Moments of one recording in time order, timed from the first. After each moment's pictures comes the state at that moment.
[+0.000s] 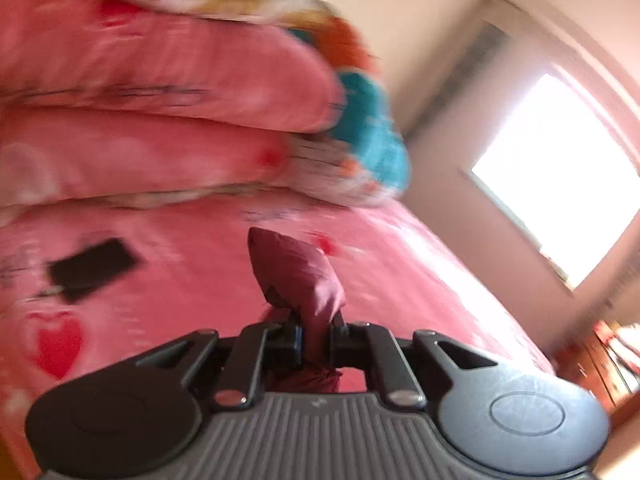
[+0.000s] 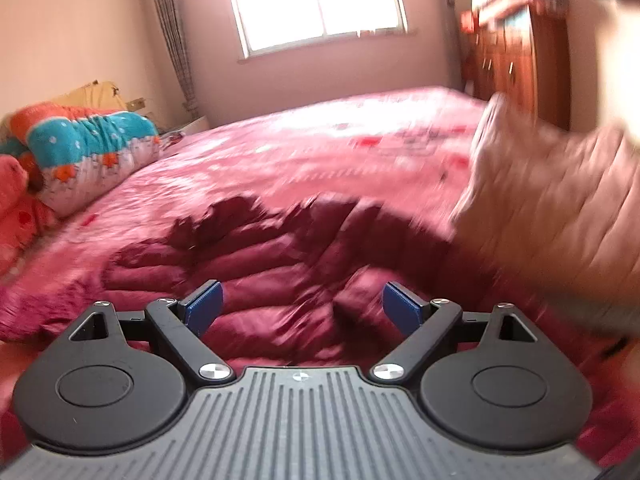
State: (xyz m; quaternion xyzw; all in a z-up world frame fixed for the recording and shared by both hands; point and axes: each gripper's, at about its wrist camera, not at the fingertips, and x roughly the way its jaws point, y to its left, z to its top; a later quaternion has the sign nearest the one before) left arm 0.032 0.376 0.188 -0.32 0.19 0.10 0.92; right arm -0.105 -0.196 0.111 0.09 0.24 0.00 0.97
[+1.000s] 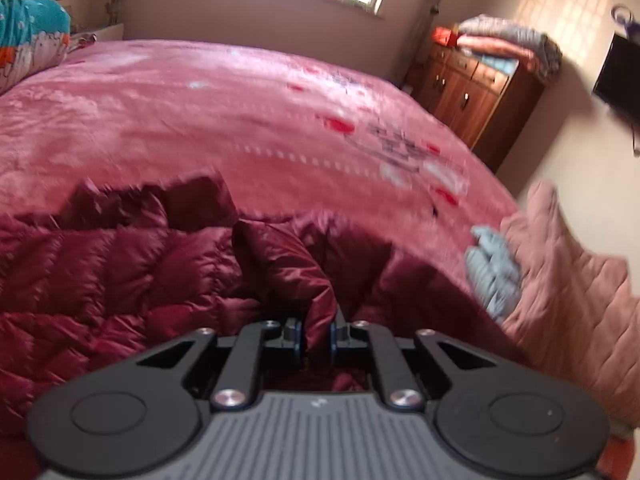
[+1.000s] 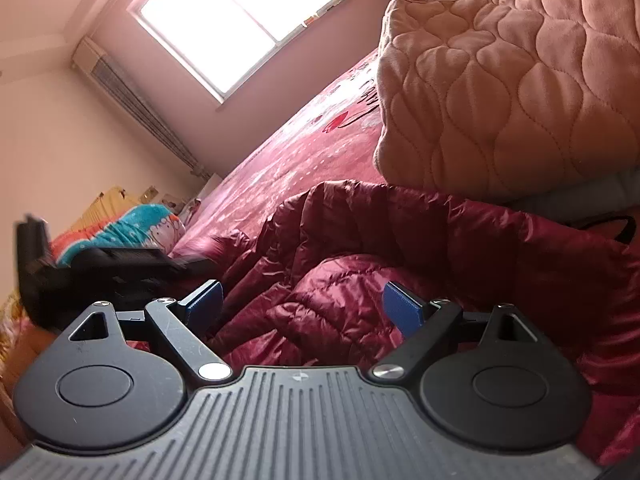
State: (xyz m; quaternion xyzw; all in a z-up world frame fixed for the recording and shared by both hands) left arm 0.158 -0.116 0.085 -0.07 0.38 -0.21 0.90; right arm -0.085 -0.323 0.029 0.35 0.21 0.05 0.91
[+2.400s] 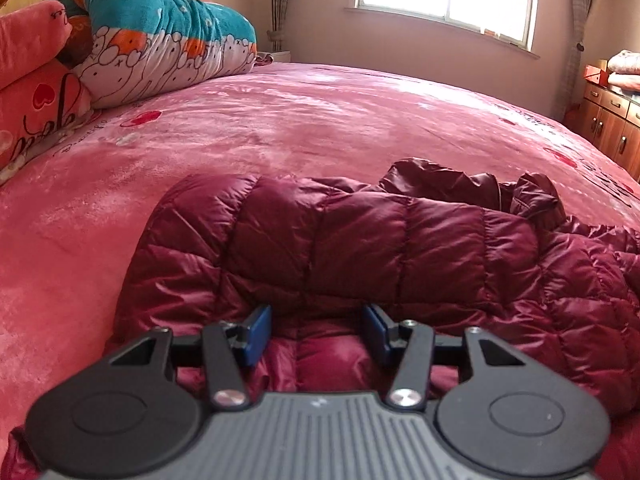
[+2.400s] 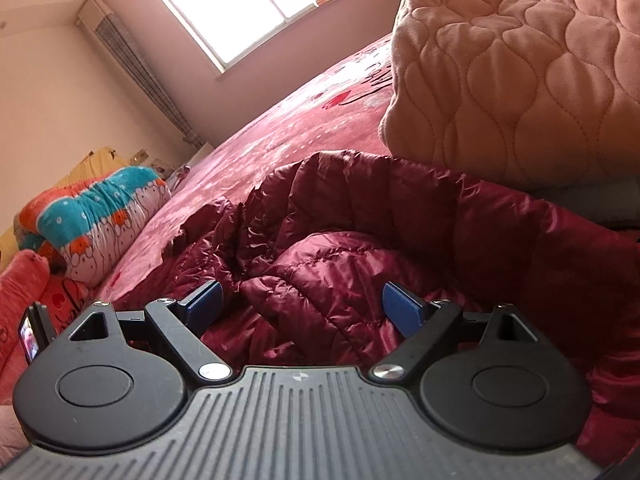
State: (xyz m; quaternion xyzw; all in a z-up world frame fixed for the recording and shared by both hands) left arm 0.169 0.059 0.018 -0.04 0.33 0.04 0.94; right arm -0.065 -0.300 0.017 0.29 0.25 0.05 0.92
